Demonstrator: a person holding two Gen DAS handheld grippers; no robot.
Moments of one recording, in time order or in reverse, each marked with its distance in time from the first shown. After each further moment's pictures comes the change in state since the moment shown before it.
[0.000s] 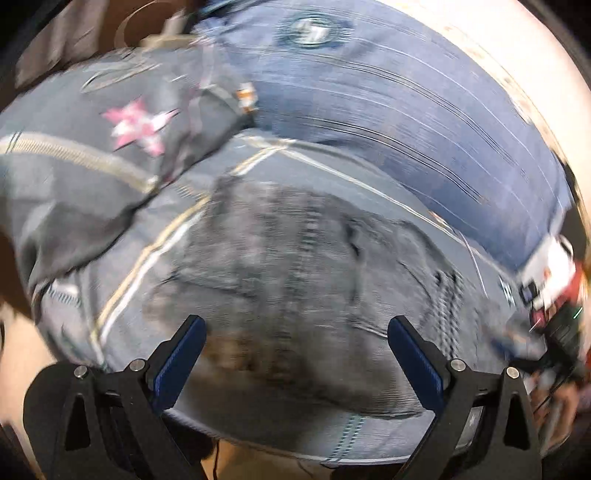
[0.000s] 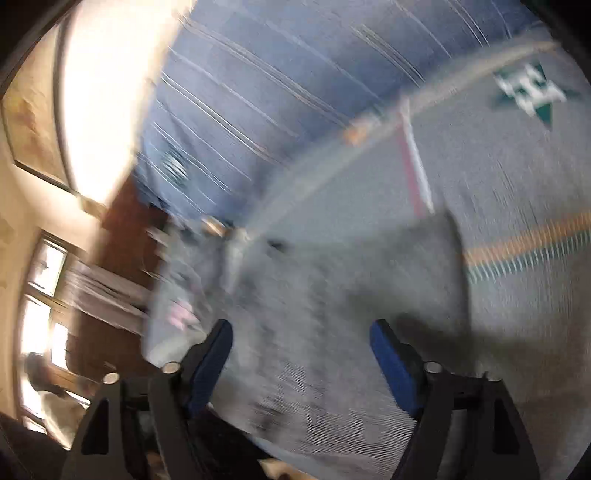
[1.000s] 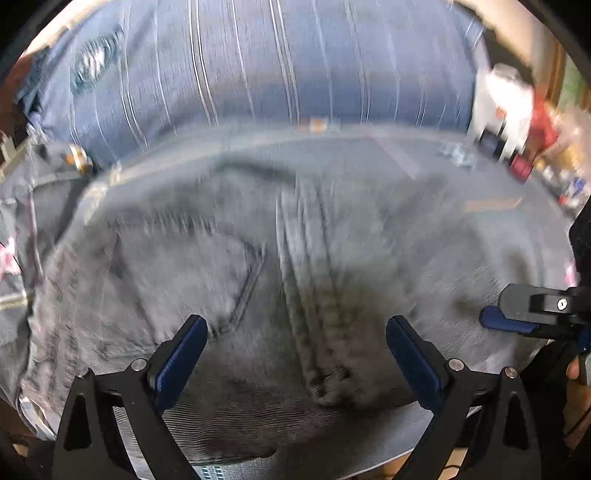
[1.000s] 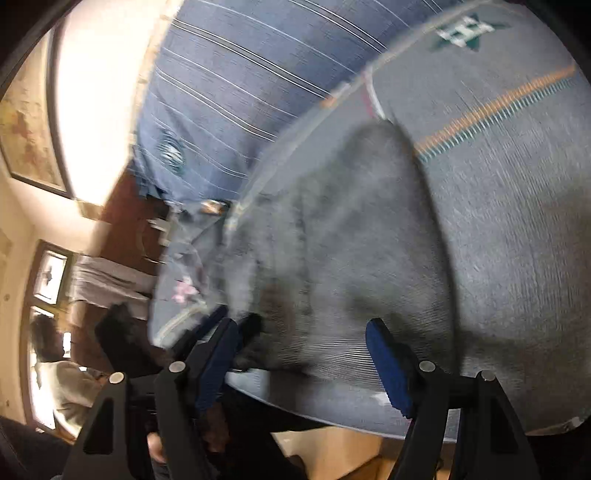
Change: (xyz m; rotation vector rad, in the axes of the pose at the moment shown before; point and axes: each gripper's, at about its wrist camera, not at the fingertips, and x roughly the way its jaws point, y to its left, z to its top) left arm 0.081 -0.190 -0.061 0.600 0.166 0.005; right arm -0.019 -0.013 -0.068 0.074 -0.003 0.045
